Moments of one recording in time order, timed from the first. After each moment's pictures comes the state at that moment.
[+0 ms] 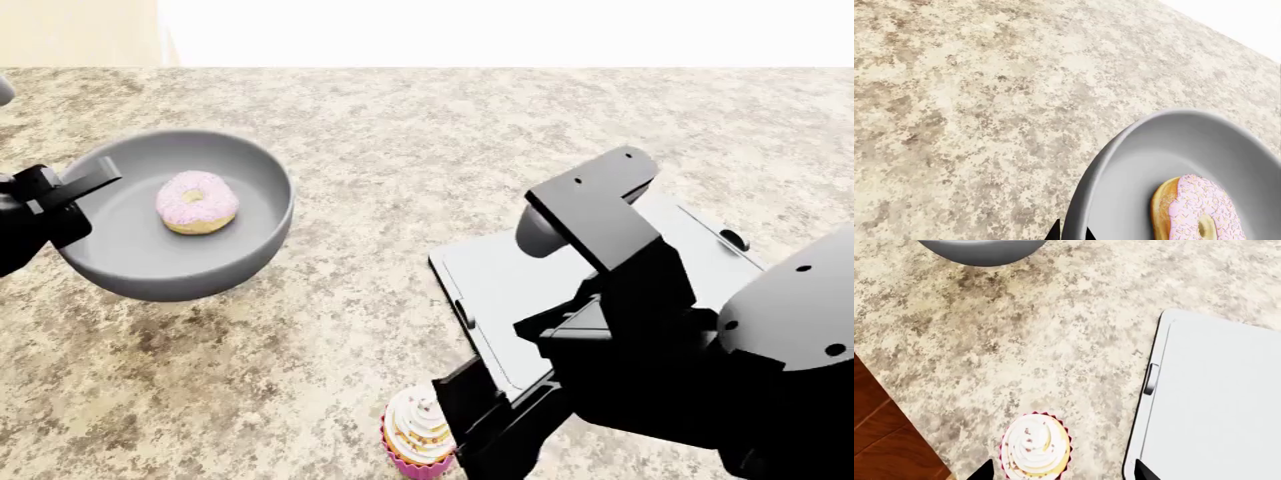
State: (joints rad) left arm -1.24 -1.08 0.69 -0.03 -2.14 -0.67 -1.20; right arm 1.53 0.79 -0.97 -0.46 2.63 0.97 1.15
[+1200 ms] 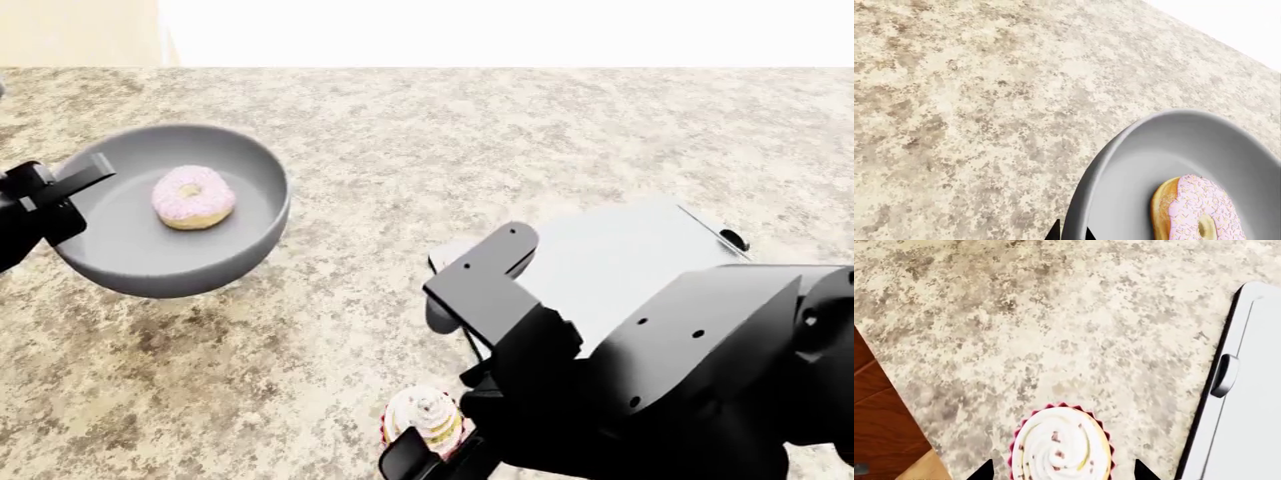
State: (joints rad) left arm -1.23 -1.09 0.68 -0.02 -2.13 -0.66 -1.18; right arm 1.41 0.63 -1.08 -0.42 2.43 1.02 1.08
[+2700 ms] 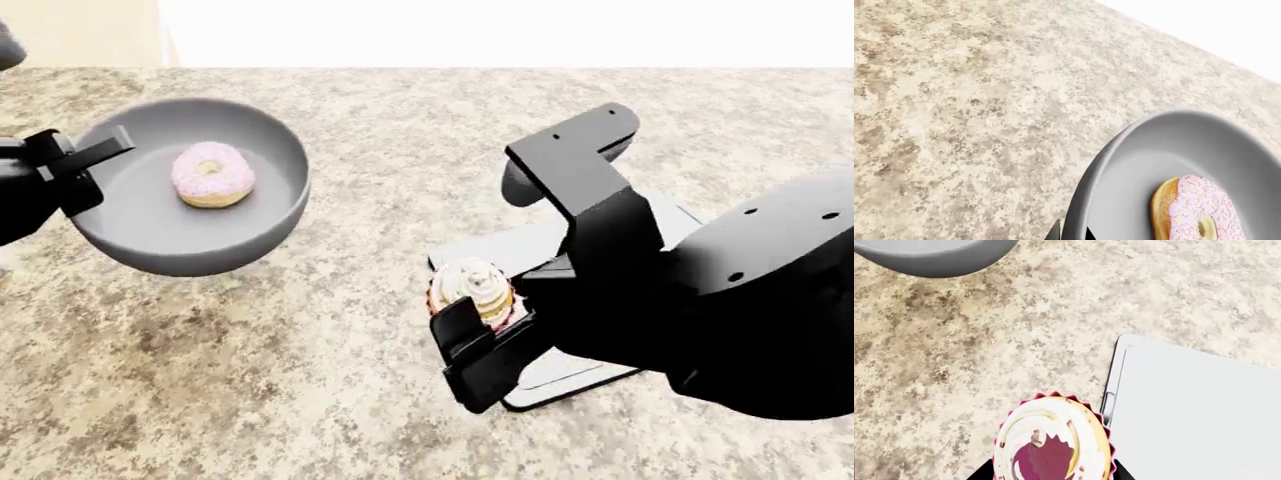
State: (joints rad) left arm -1.34 -1.02 0.70 -0.07 -2.12 -0.75 -1.18; right arm 1.60 0.72 -1.04 -0.31 2.47 1.02 1.11
